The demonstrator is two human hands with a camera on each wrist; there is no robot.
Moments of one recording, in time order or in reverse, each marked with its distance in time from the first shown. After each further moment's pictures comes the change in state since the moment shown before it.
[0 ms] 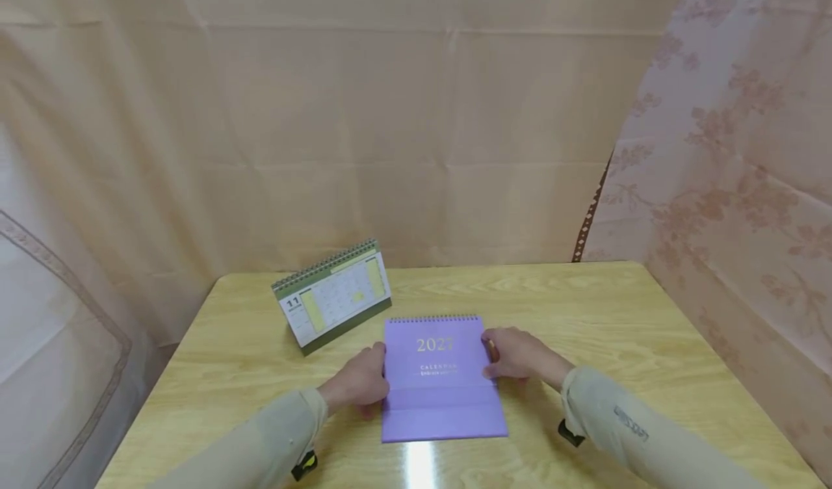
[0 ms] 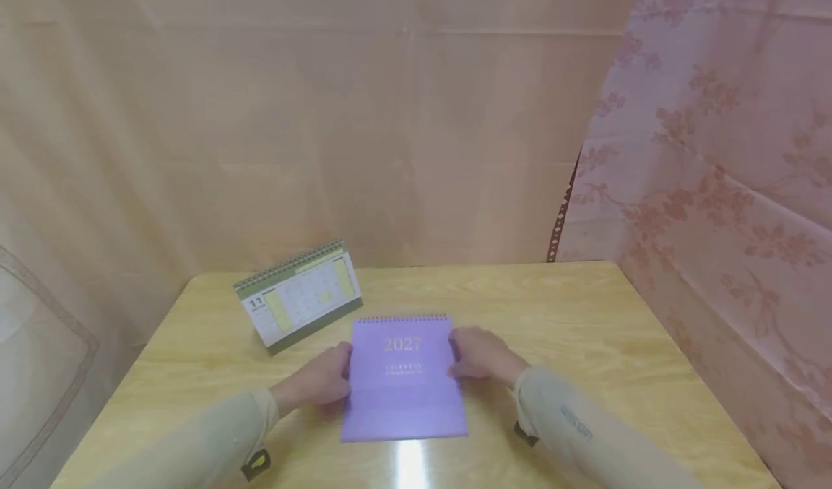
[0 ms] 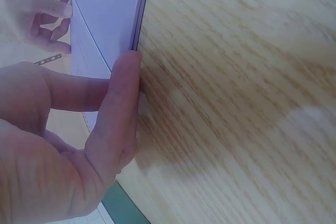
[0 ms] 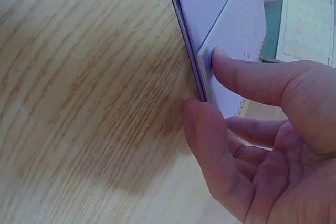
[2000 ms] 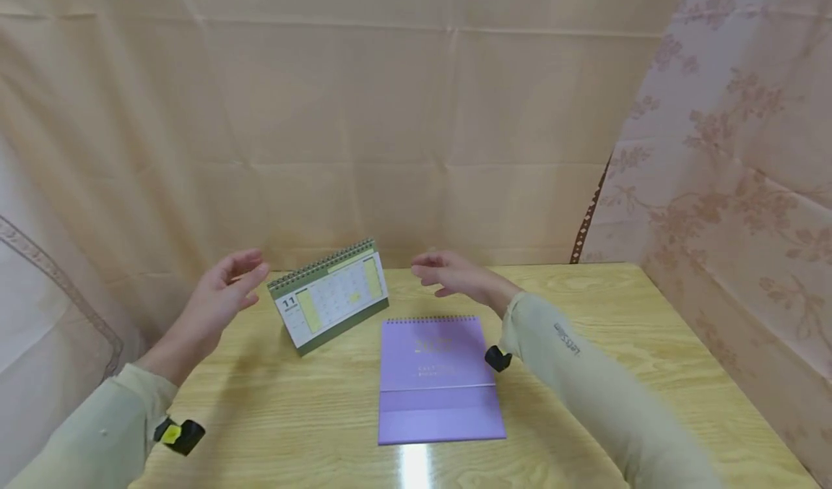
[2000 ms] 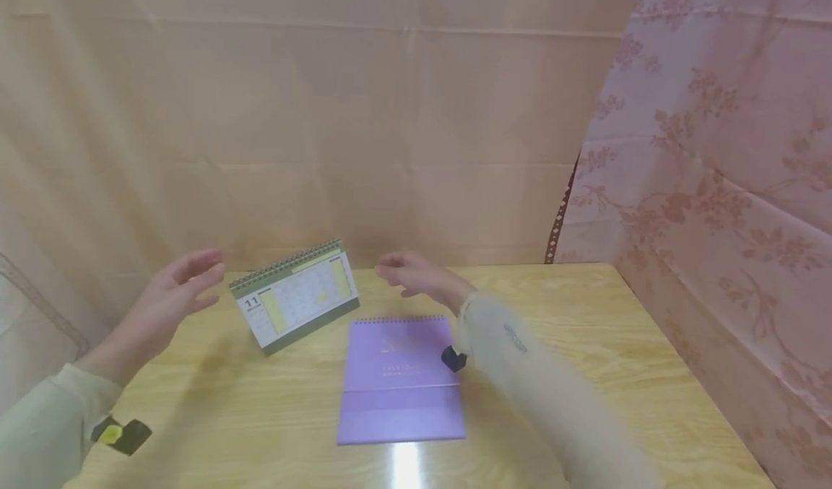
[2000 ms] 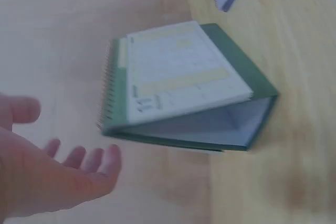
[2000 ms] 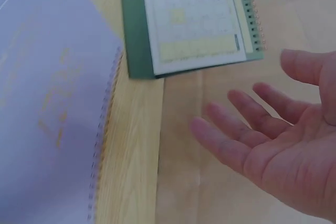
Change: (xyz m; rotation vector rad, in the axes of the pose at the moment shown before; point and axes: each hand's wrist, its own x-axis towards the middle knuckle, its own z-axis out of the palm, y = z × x) left_hand -0.065 -0.039 -0.181 -0.456 0.393 0.165; right_hand 0.079 -0.078 -0.074 0.703 -0.121 -0.199
